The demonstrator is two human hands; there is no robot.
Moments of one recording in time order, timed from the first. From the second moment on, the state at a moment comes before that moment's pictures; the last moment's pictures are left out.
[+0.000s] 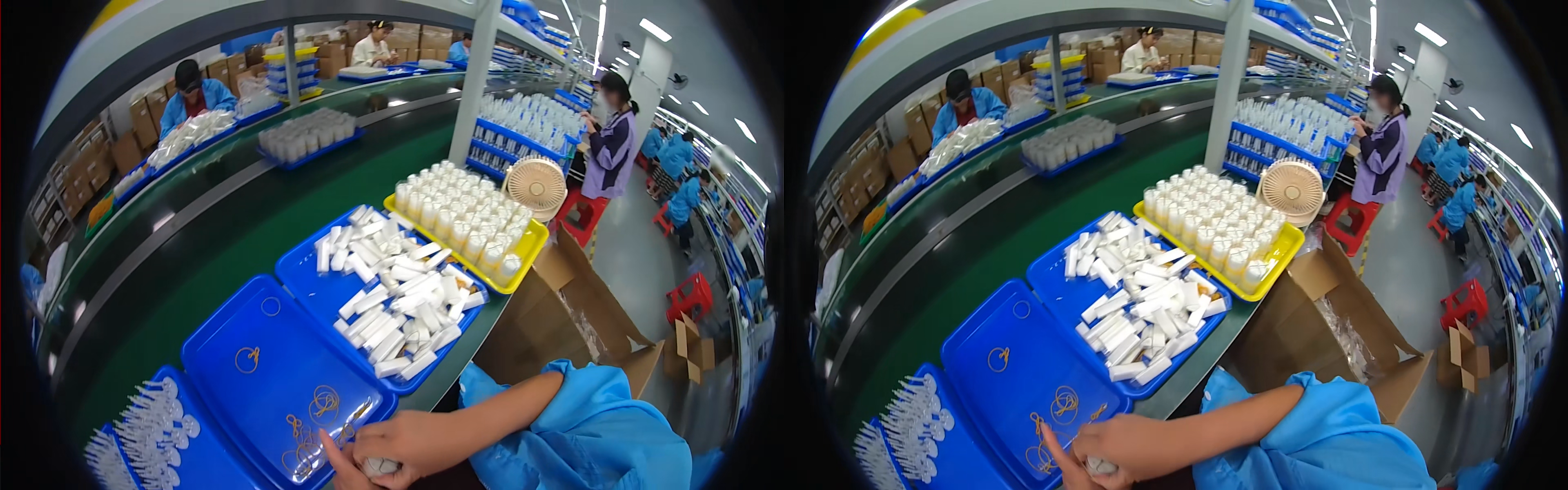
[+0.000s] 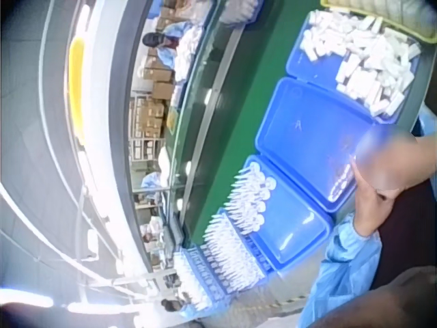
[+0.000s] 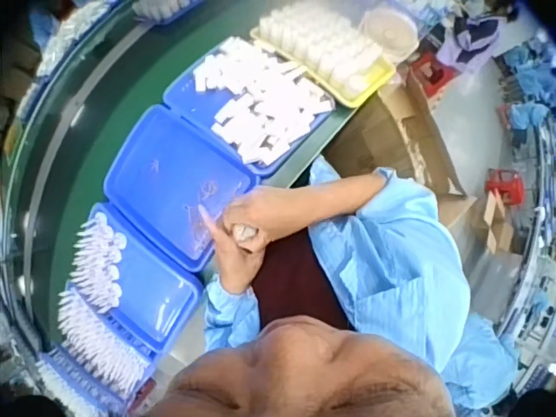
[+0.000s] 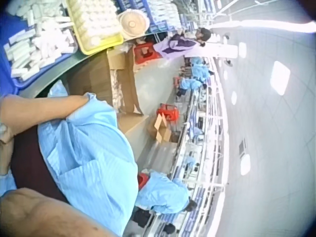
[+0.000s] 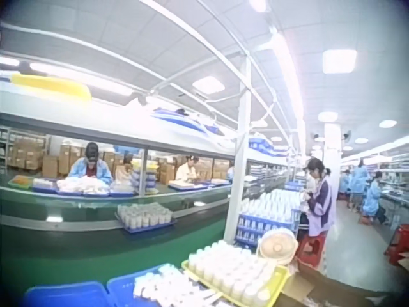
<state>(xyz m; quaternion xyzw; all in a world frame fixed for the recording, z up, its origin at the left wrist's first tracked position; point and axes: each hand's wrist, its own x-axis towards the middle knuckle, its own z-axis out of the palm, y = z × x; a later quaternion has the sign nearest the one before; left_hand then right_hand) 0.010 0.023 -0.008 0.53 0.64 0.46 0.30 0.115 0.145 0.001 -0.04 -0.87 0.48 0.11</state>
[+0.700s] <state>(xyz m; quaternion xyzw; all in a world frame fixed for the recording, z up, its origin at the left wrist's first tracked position) -0.197 -0.097 0.007 0.44 0.89 0.00 -0.07 0.315 0.337 0.009 -0.57 -0.73 0.05 0.37</state>
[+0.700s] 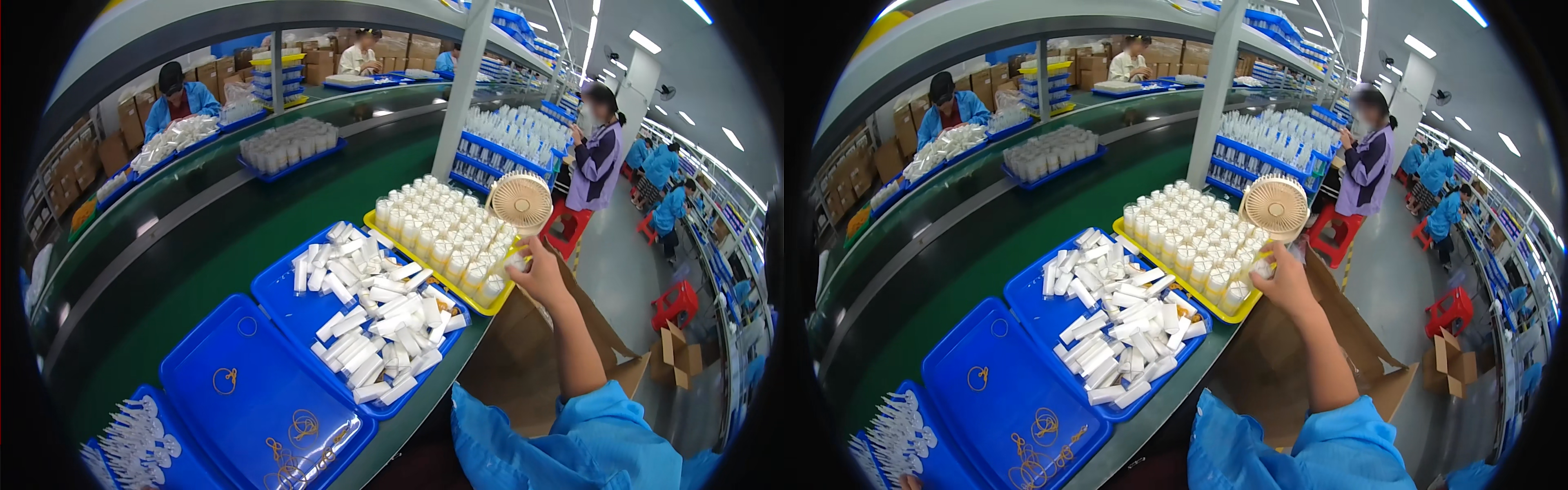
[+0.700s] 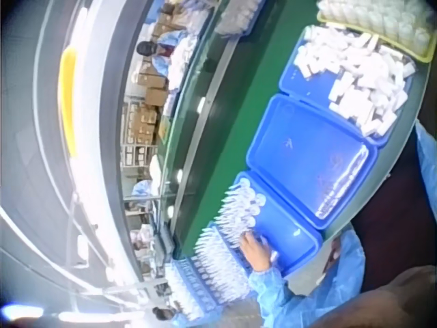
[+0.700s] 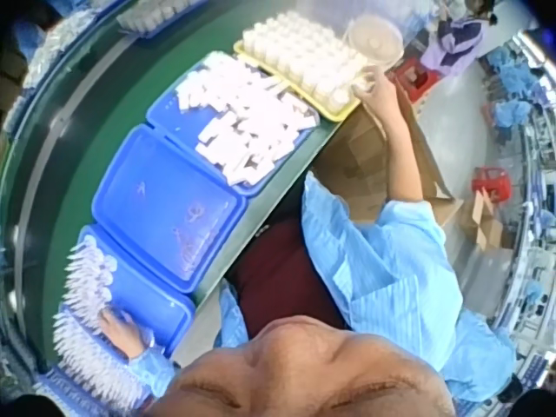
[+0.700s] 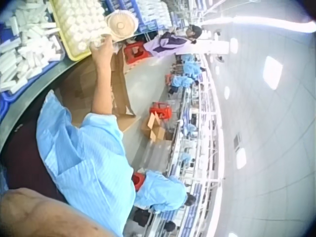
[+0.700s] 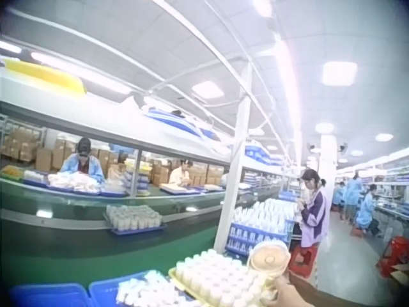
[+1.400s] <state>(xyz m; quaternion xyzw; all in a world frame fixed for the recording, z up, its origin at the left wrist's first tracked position) -0.153 -0.080 0.037 0.31 0.90 0.28 -0.10 0.126 0.318 -0.001 -0.19 -0.97 0.09 0.13</state>
